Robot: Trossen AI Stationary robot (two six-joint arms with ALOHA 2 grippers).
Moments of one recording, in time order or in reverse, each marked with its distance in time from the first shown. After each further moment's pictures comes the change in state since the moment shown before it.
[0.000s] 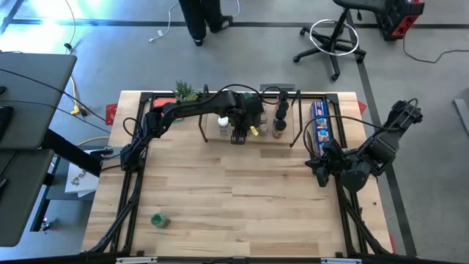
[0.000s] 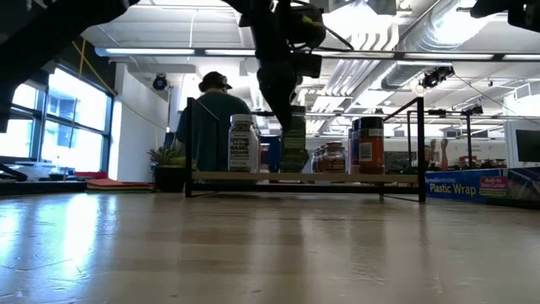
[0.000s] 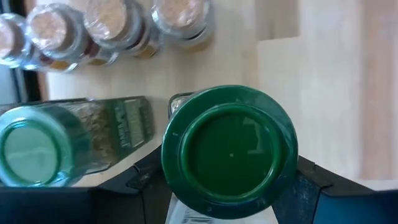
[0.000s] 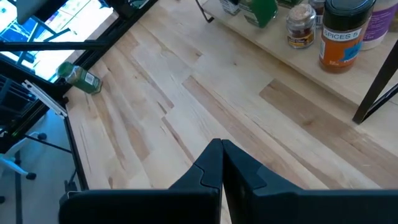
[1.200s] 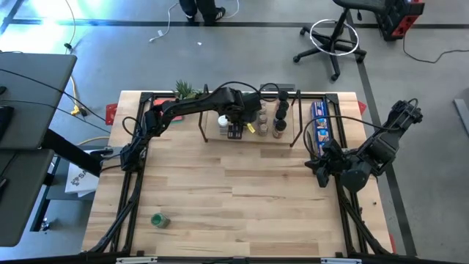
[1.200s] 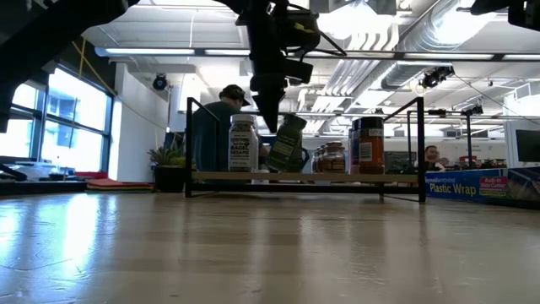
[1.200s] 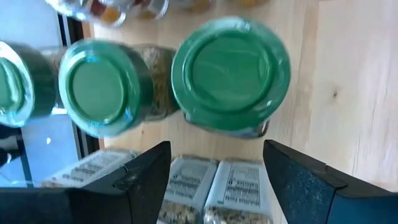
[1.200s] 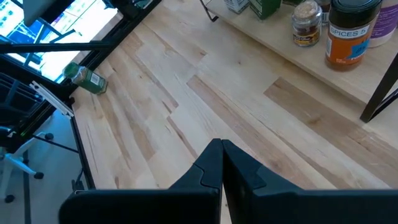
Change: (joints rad) left arm 0.026 -0.002 0.000 -0.050 -0.154 -0.014; right arm 0.000 0.000 0.000 0.020 -0.006 0.000
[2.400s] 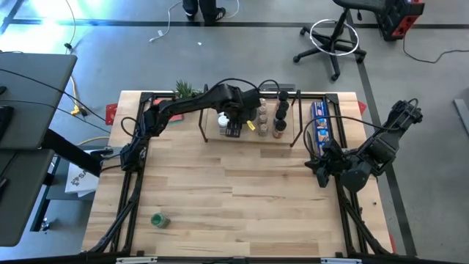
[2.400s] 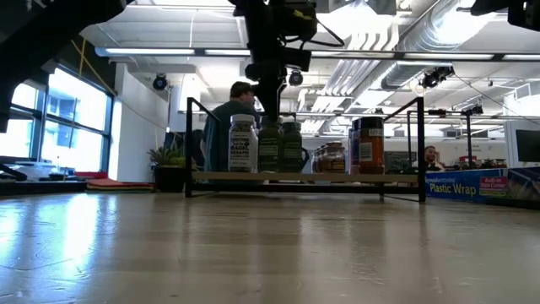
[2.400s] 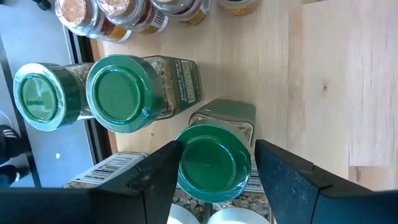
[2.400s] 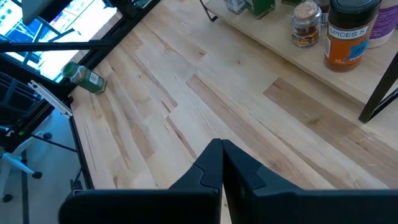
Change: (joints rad) left arm 0.000 -0.006 0.052 -0.050 0.025 0.074; right arm 0.000 0.000 0.000 -0.002 -0.001 -0.003
